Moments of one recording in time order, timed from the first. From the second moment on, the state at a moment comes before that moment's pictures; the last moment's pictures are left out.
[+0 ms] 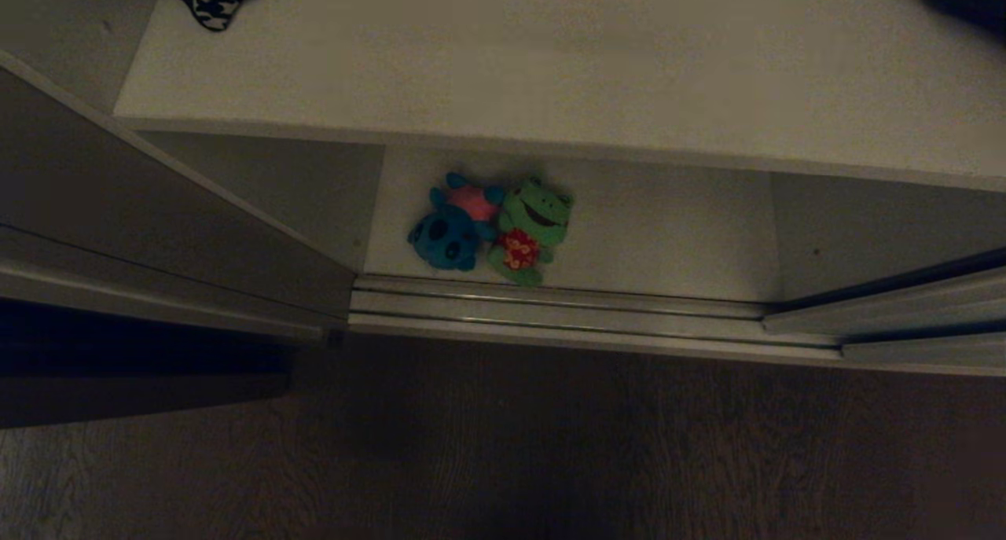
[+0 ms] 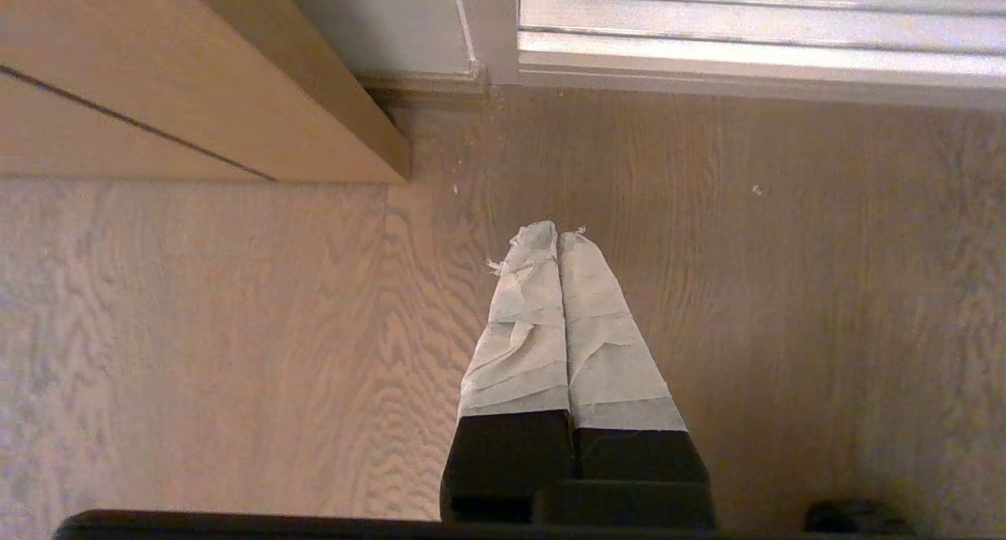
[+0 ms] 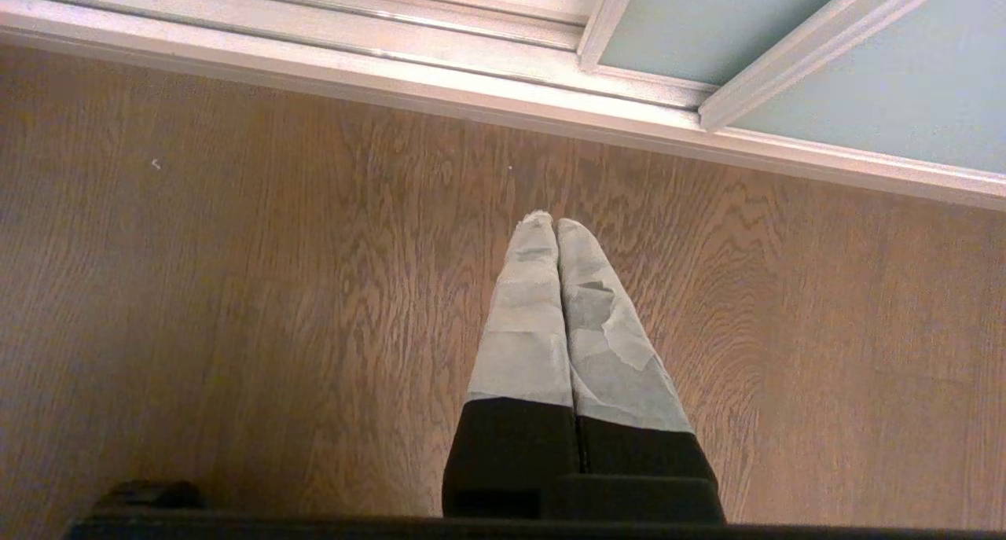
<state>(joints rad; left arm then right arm) -0.02 0.00 0.00 -0.01 -0.02 0.05 0.00 0.00 0.00 0.02 0.00 -0.03</state>
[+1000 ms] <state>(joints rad) -0.02 0.55 -0.45 0.28 -0.35 -0.05 0.00 0.00 0.00 0.02 0.00 -0.03</state>
